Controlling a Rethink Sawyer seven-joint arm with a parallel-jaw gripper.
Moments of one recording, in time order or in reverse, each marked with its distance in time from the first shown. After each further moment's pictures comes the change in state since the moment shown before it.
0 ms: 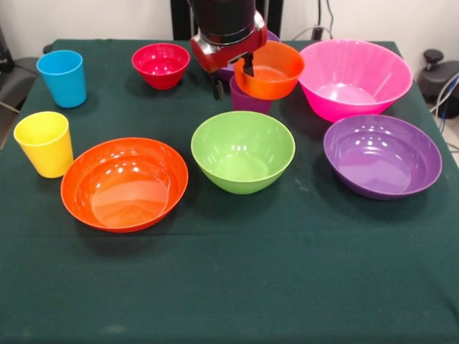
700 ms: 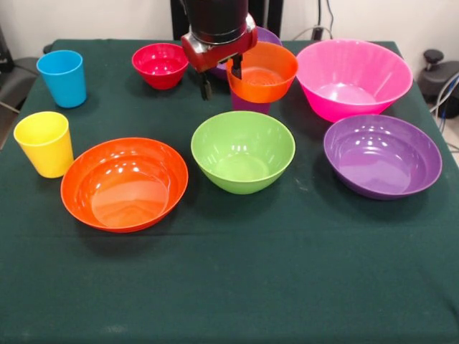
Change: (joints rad) arm 0.018 -0.031 -0.030 -0.001 -0.031 0.000 0.000
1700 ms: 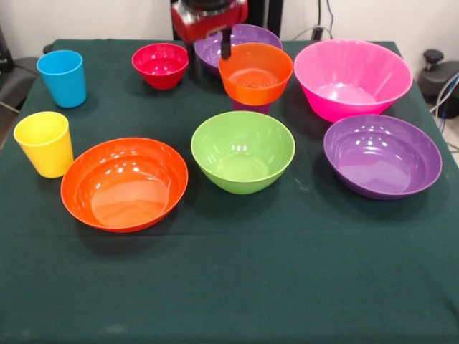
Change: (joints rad) arm -0.027 -0.144 -0.019 0.122 0.081 0.002 0.000
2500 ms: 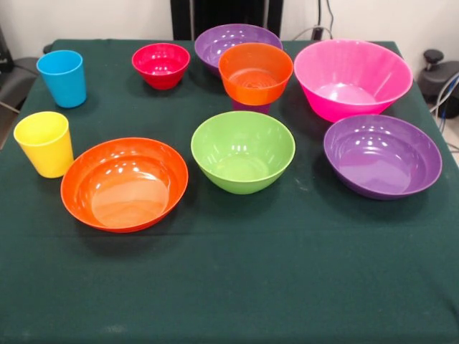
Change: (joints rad) arm -0.029 -0.298 0.001 0.194 0.185 0.039 0.000
